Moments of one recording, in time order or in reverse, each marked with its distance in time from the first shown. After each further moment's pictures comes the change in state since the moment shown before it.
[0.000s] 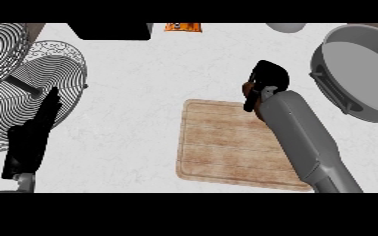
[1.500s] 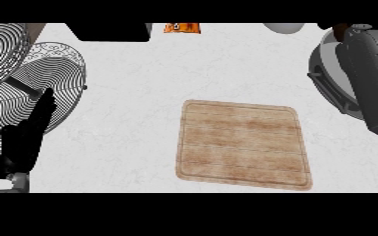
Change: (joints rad) left arm -0.003 -0.019 0.070 0.043 -0.018 -0.068 -0.025; right arm -0.279 -0.316 -0.207 0.163 0.237 -0.620 -0.055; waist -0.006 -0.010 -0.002
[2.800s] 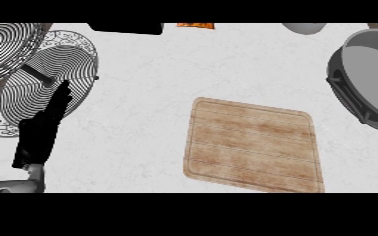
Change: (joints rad) left arm -0.056 -0.054 -0.030 -0.016 -0.048 -0.020 0.015; right arm -0.018 -0.301 -0.279 0.539 -0.166 -0.118 -0.548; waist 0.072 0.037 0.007
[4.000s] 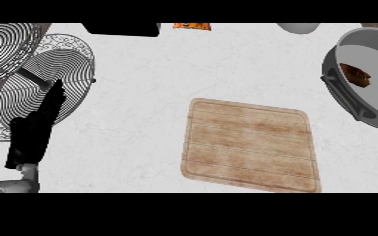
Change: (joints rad) left arm 0.002 0.008 0.033 0.003 0.007 -0.012 0.006; right arm 0.025 0.015 -0.413 -0.078 -0.438 -0.001 -0.485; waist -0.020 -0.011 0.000
